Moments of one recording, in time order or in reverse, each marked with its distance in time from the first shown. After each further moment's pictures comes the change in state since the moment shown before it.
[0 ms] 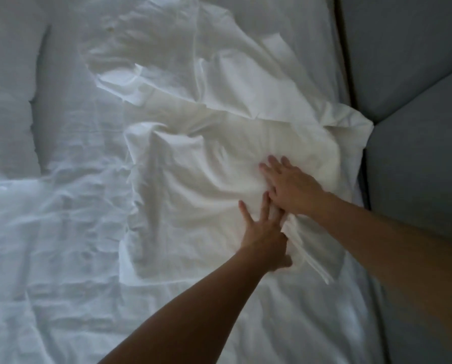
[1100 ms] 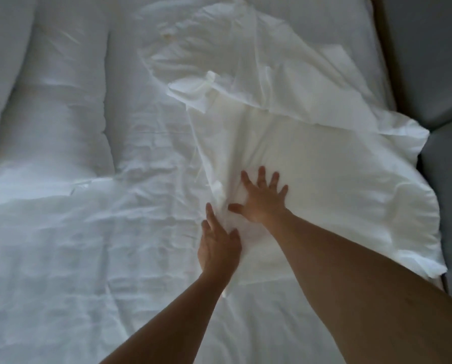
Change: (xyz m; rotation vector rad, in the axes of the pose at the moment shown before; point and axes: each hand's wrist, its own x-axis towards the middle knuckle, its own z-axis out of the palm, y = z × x) left_hand -0.146 -0.177 0.056 -0.904 0.449 -0.767; right_hand 0.047 -0.231 -0.004 0.253 -0.152 0.268
